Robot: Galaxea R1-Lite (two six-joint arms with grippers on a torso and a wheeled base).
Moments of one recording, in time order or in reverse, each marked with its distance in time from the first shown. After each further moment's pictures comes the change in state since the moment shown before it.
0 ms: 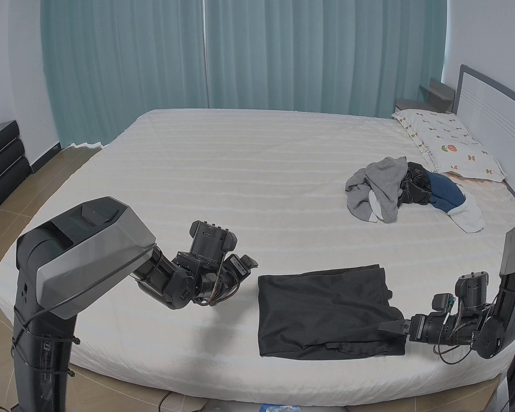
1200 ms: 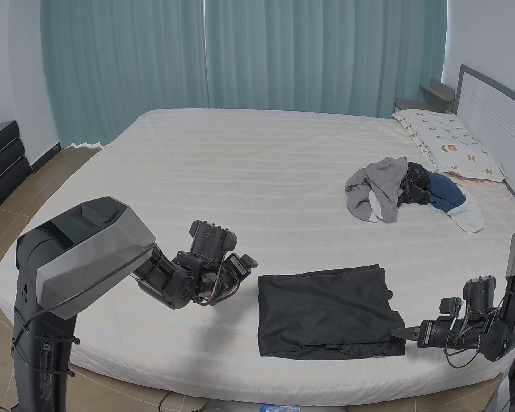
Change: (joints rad) left arm 0.000 0.000 -0.004 0.000 0.000 0.000; right arm -0.060 -0.018 0.064 -0.012 -0.054 -0.141
